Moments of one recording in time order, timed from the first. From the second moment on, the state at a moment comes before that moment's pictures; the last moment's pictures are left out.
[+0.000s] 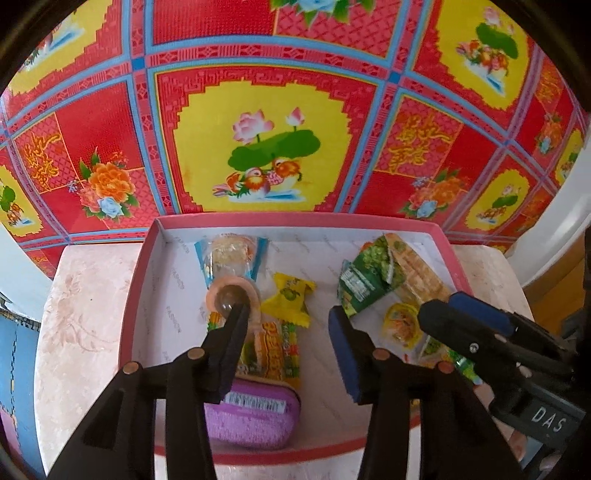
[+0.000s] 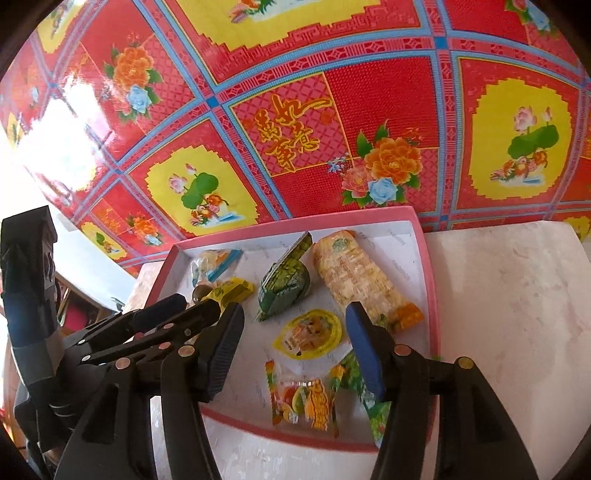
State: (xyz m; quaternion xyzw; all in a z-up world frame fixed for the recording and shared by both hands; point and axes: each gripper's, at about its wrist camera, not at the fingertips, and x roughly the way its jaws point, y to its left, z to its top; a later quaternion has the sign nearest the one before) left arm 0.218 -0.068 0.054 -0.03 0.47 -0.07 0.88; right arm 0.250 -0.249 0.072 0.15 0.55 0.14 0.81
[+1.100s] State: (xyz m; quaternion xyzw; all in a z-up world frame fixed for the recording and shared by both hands) left arm 0.127 -0.050 0.076 -0.03 0.48 -0.06 0.88; right arm 0.160 -0.252 0.126 0.13 0.55 0.16 0.81
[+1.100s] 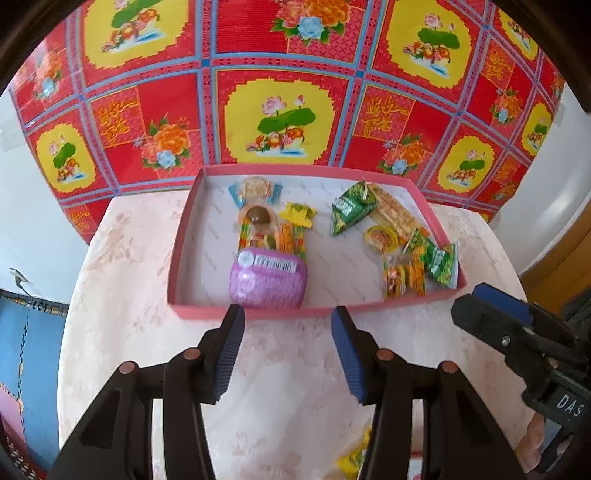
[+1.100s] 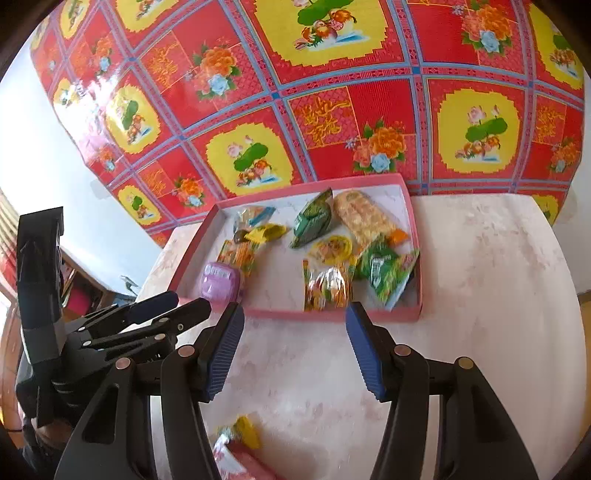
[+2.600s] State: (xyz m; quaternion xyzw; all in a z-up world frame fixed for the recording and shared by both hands) left arm 0.032 -0.036 0.044 -0.04 0.51 -0.04 0.86; right arm 0.066 -0.238 0.092 0.19 0.64 0.19 0.72
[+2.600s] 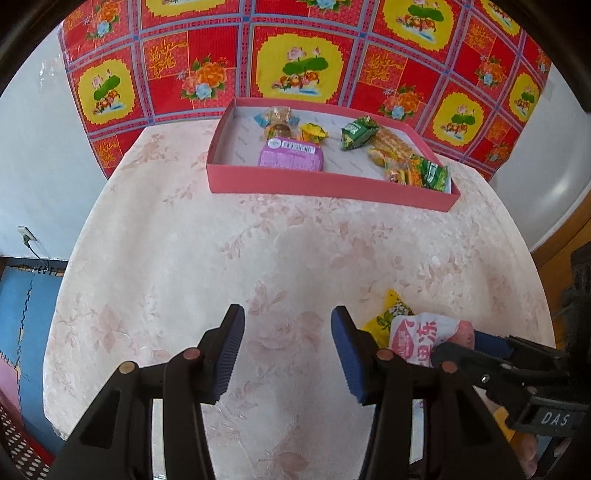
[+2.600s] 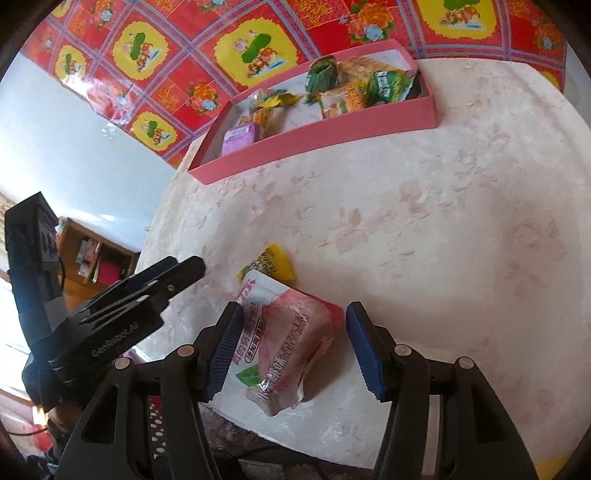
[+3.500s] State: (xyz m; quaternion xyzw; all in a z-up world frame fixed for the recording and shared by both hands) left arm 0.030 -0.036 0.048 -0.04 0.50 -0.04 0.86; right arm 0.062 -0.249 0.134 0.23 0.55 0.26 0.76
